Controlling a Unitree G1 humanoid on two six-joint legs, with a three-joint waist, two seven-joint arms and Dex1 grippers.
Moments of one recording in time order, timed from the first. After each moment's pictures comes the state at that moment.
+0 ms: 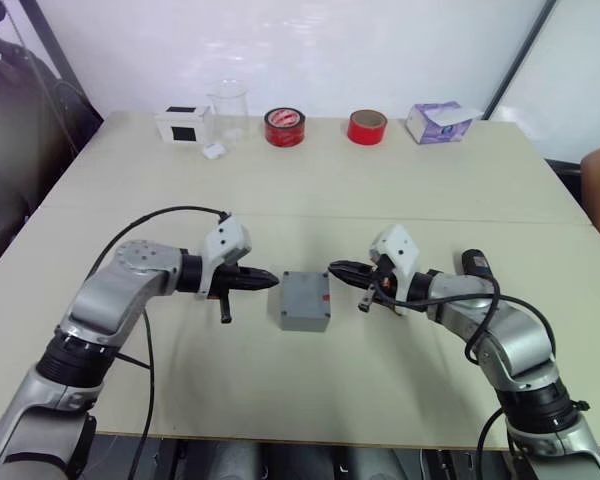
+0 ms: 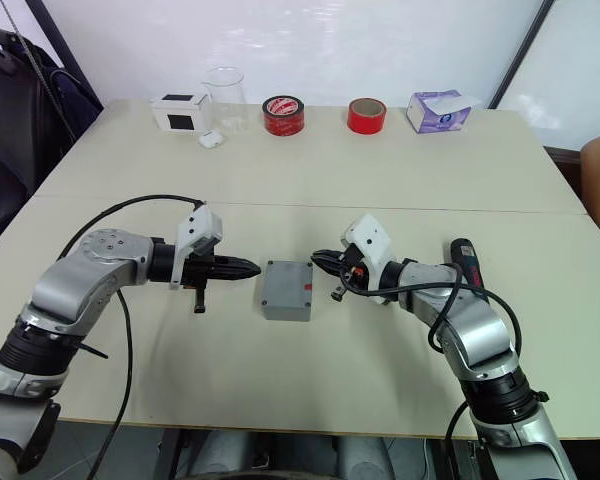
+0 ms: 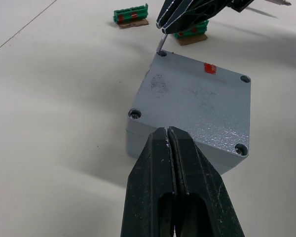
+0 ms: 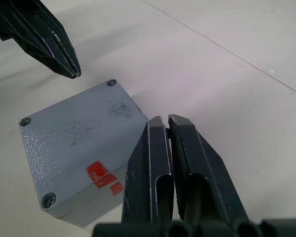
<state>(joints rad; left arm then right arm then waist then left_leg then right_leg) -0.52 0.71 -0.19 -0.17 -0.40 0.67 -1.10 -0.34 -0.53 0.11 -0.38 0.40 0.71 0.68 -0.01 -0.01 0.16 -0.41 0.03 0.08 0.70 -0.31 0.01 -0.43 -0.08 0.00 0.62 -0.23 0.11</state>
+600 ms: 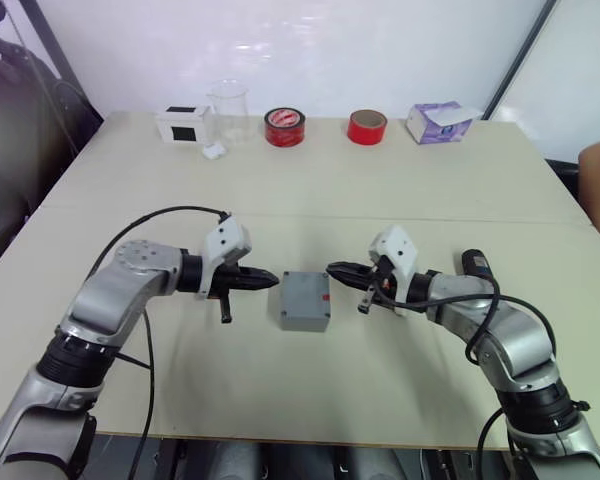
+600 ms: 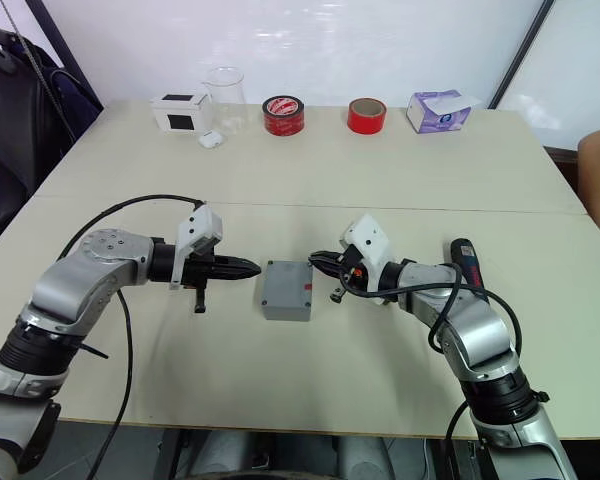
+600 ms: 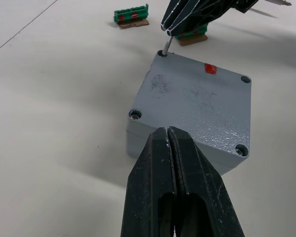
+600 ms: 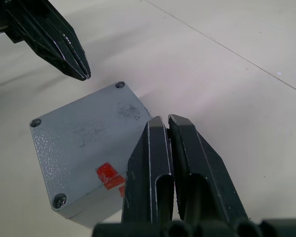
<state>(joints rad) -0.52 0.71 -0.19 -0.17 -0.40 0.67 -1.10 -0.34 -0.53 0.12 -0.39 0.41 0.71 0.69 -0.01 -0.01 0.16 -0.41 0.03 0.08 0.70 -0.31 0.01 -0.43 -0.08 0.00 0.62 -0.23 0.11</state>
